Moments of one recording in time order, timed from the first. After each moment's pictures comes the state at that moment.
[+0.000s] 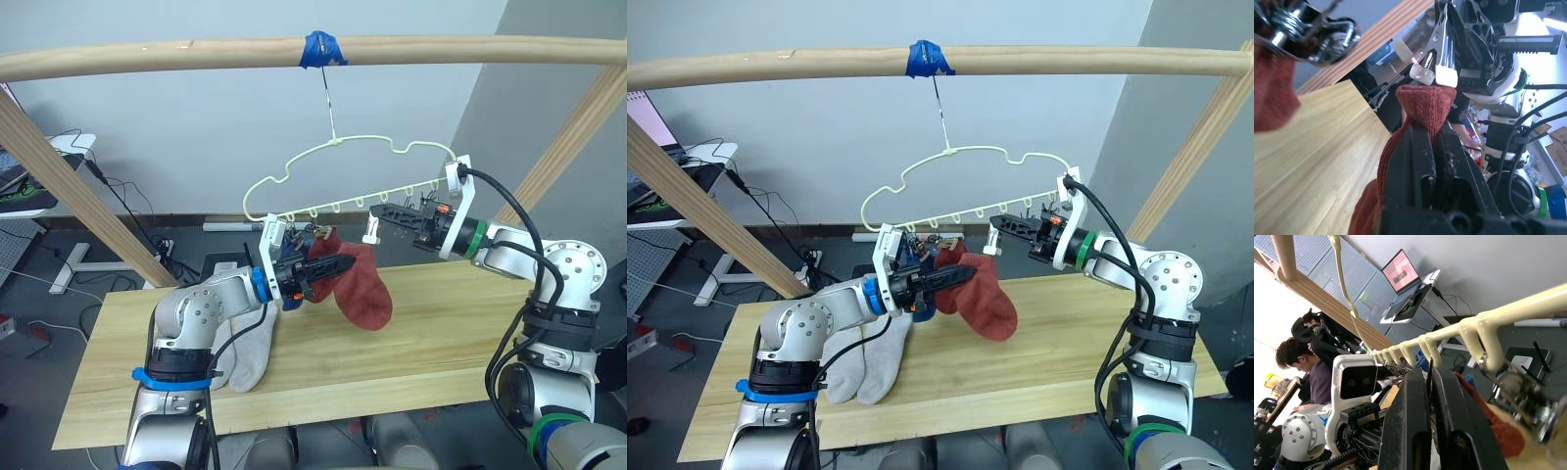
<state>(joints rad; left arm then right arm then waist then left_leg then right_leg) -0.46 0.31 0.07 -0.05 -0.85 1.02 -0.80 -0.69 -0.31 -0.34 -0.08 1.07 1.34 0.32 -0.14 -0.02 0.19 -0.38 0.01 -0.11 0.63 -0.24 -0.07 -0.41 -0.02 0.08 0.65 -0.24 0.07</state>
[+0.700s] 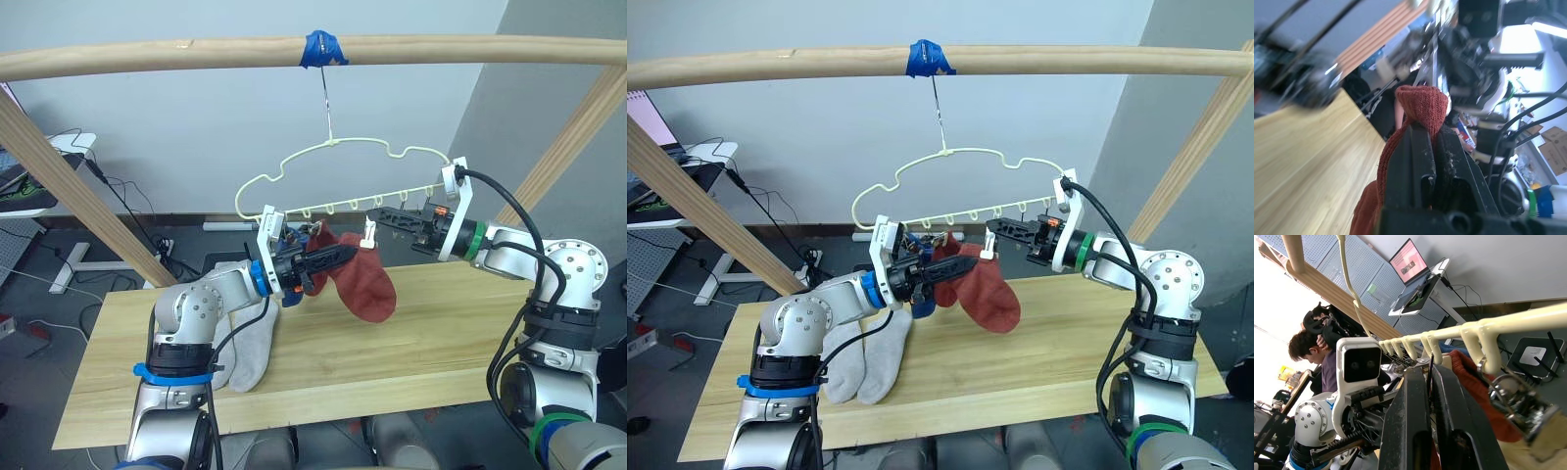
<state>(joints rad) -0.49 0.29 0.11 -0.04 -0.90 1.03 -0.79 -0.69 -0.33 -0.33 -0.07 1.12 1.36 0.31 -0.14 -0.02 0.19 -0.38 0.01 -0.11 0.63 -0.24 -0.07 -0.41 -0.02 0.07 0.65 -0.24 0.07</state>
